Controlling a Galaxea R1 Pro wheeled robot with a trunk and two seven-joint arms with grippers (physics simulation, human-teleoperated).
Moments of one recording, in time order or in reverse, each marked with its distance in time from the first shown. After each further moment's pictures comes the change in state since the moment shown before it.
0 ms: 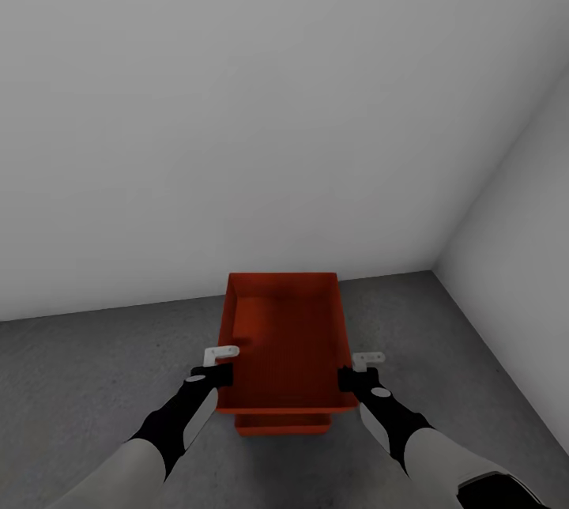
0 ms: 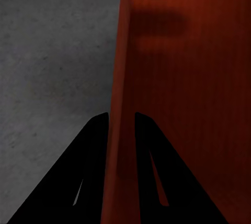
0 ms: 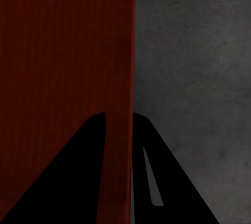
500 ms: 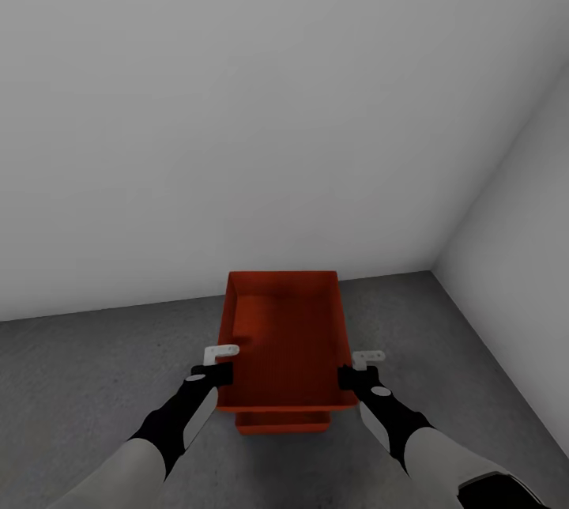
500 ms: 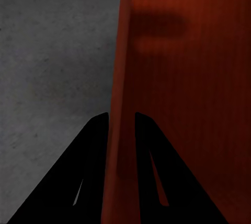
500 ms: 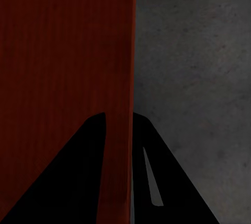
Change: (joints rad) left arm 0.000 0.000 0.002 -0.007 -0.003 -0.004 0.000; right arm 0.000 -0.001 0.000 -0.010 0.002 -0.001 0.000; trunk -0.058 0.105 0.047
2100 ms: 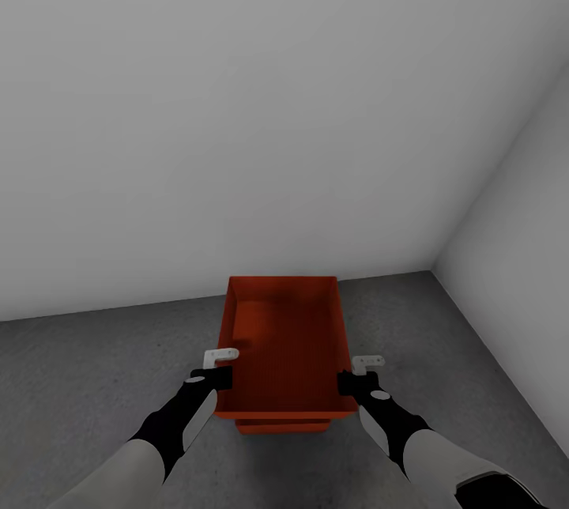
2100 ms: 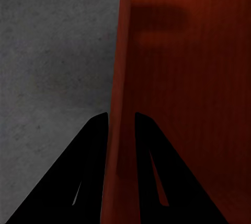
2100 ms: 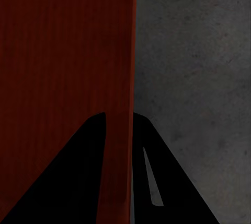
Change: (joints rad) left arm 0.000 0.003 -0.007 0.018 0.005 0.016 -0.003; right arm 0.000 0.007 -0.006 0.031 -0.001 0.005 0.000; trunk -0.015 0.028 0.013
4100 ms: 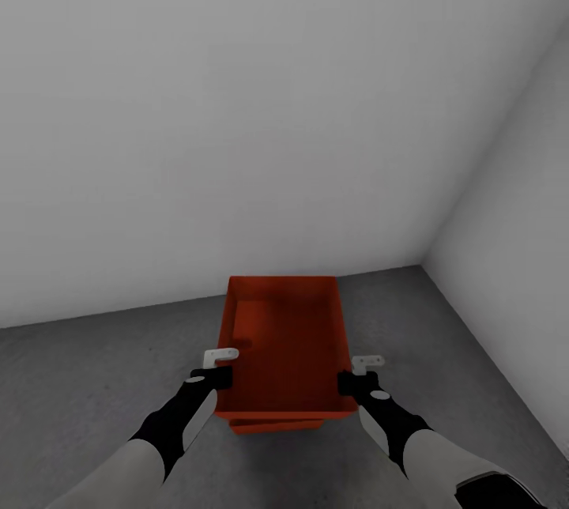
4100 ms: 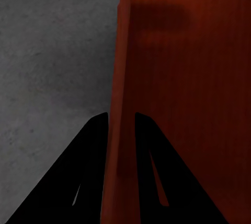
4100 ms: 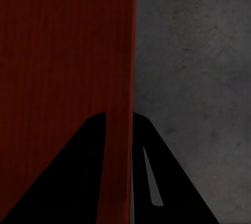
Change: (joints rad) left arm 0.000 0.000 0.001 -0.002 -0.001 0.003 0.000; right arm 0.000 0.001 -0.001 0.000 0.001 0.001 0.000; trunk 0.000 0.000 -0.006
